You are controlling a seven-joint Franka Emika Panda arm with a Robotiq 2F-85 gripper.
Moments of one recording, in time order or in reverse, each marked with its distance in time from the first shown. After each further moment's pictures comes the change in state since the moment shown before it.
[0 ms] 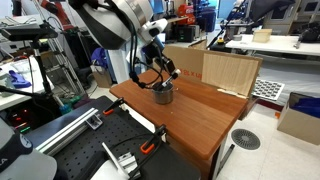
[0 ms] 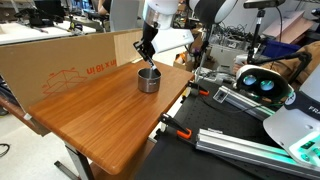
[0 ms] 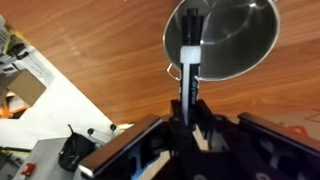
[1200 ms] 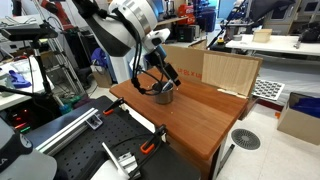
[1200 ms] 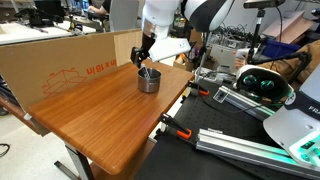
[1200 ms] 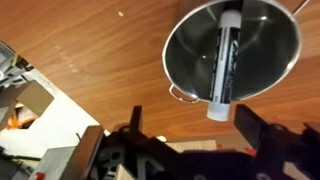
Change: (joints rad) arm 0.000 0.088 0.000 0.042 -0.006 -0.005 0.065
